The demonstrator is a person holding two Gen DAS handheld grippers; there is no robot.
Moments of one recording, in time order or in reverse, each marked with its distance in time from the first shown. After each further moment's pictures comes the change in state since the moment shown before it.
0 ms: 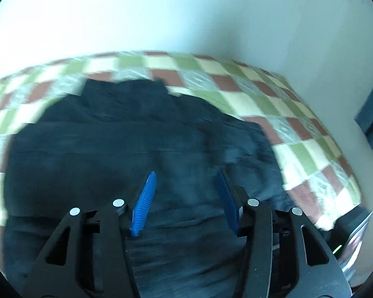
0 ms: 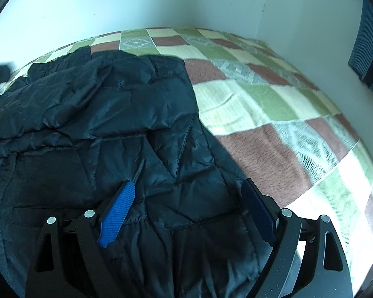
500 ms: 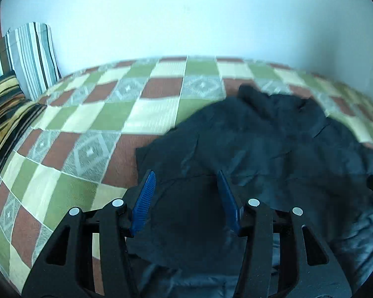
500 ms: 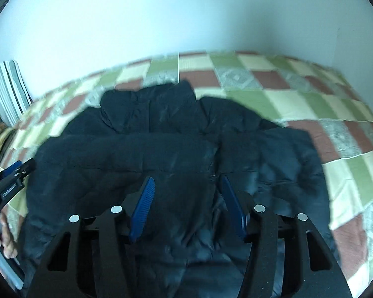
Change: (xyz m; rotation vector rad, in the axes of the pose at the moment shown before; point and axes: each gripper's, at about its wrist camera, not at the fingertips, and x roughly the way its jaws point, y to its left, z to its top) left arm 0.015 0.185 0.009 -0.105 -0.015 0.432; right arm 0.022 0.138 0.107 -0.100 0.002 0.351
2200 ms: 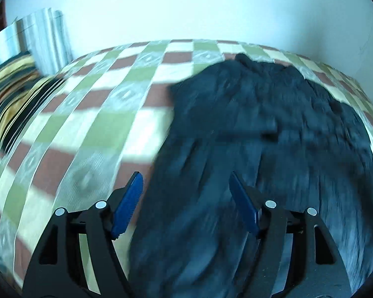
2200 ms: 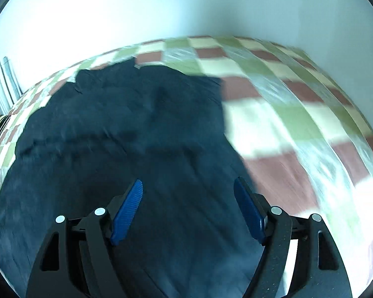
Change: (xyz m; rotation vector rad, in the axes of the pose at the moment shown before) left arm -0.123 0.053 -0.125 0.004 0.046 -0.019; right arm -0.109 -0.111 -0.112 0.057 0.017 -0.074
